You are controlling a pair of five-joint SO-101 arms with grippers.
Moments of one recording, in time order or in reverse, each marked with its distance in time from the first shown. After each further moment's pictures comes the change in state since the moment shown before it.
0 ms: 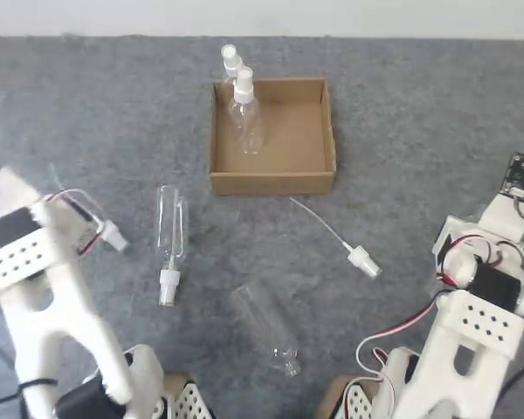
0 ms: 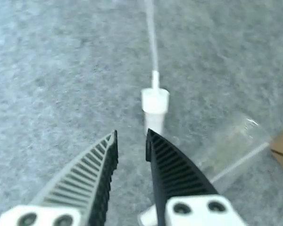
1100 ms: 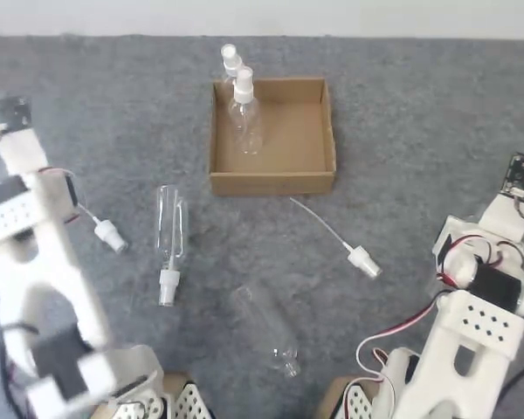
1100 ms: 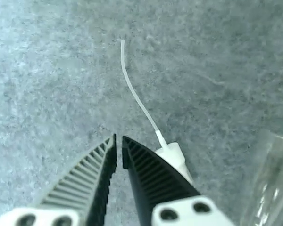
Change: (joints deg) left arm 0.4 19.1 -13.0 -11.9 -31.3; right arm 0.0 0.0 0.0 0.0 0.0
